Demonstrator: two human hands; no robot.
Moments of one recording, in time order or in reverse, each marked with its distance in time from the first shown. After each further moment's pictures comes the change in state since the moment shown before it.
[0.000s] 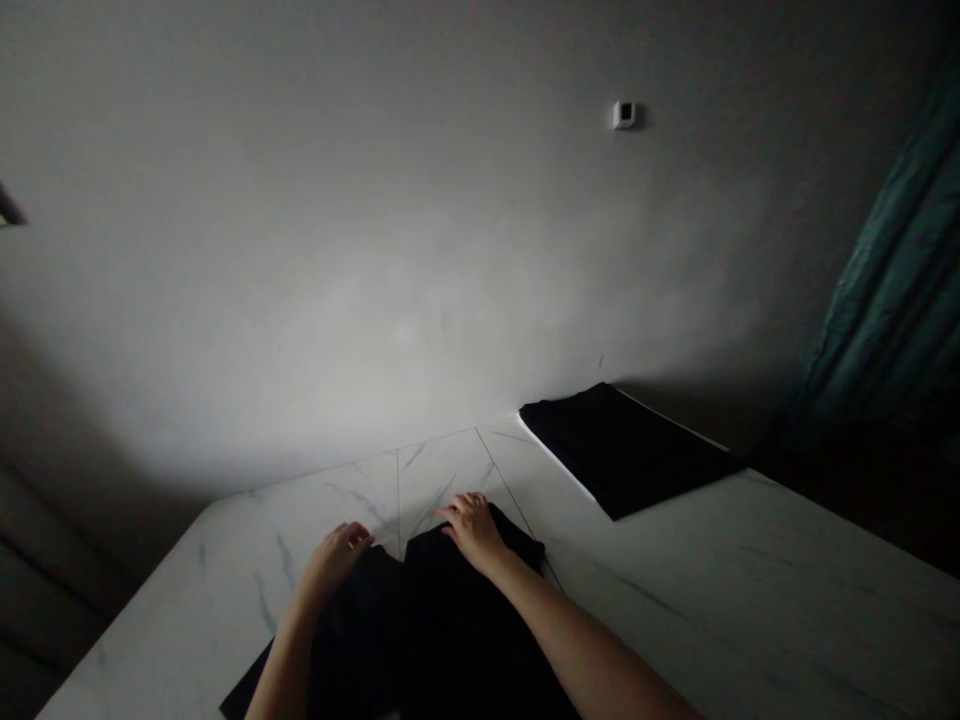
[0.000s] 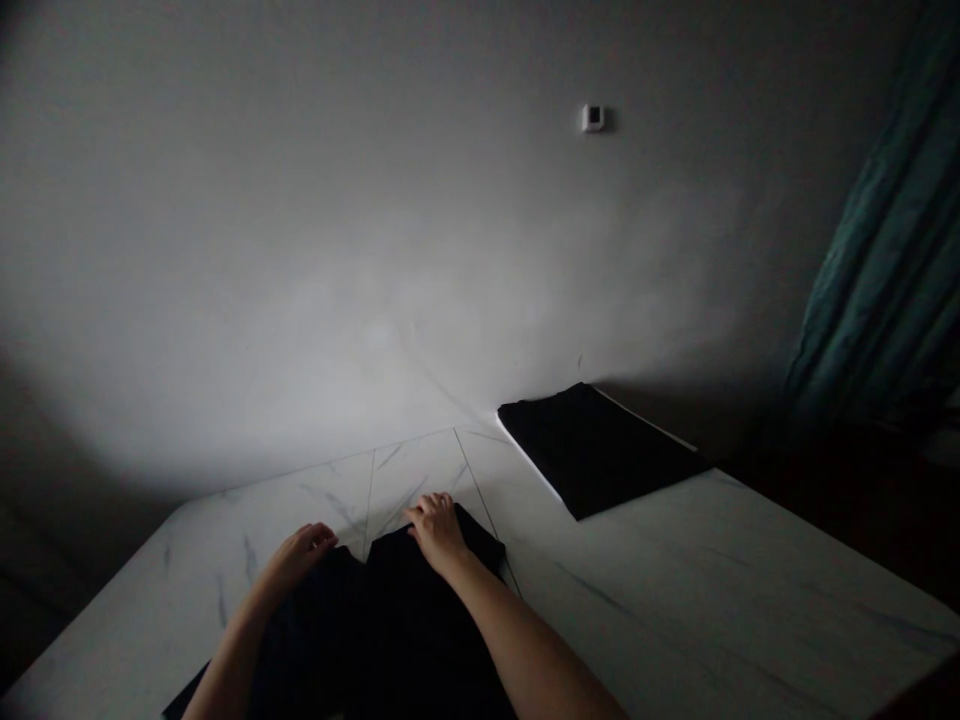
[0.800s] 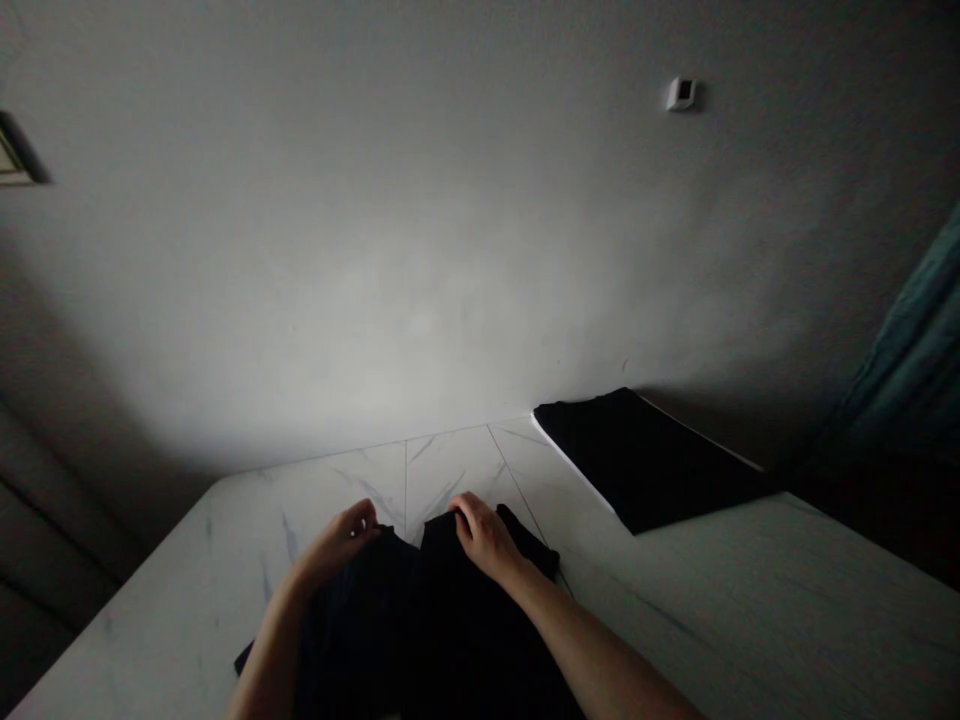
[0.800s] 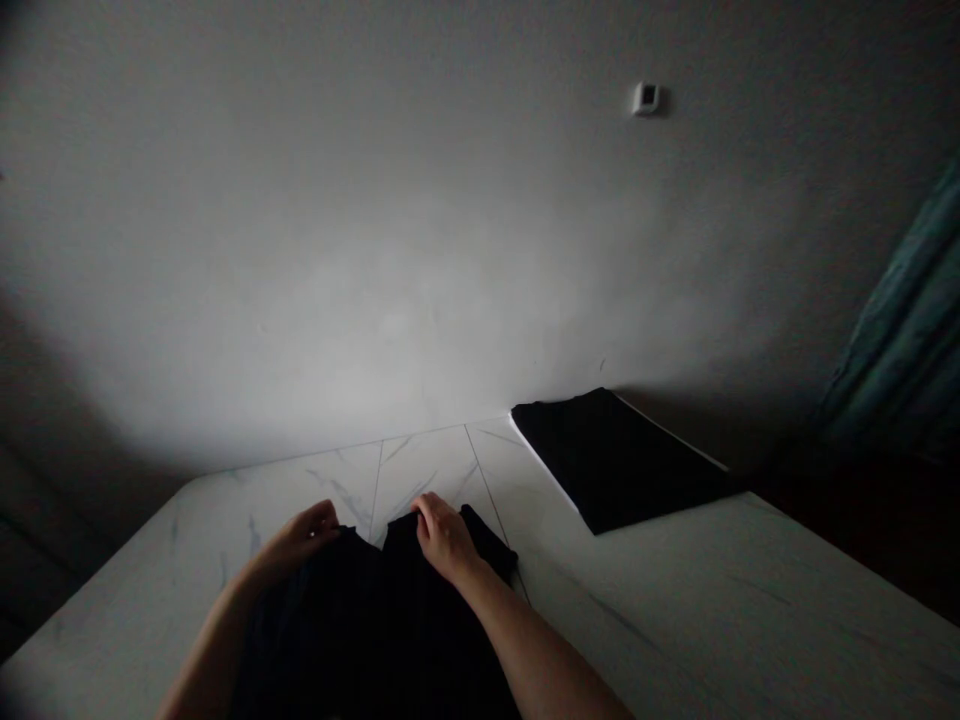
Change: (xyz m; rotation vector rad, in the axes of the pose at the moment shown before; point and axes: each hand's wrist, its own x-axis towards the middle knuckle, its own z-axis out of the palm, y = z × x) left_hand -0.011 0.028 -0.026 -0.362 -0.087 0.121; right_hand -0.004 0.004 0.007 0.347 0.239 -0.115
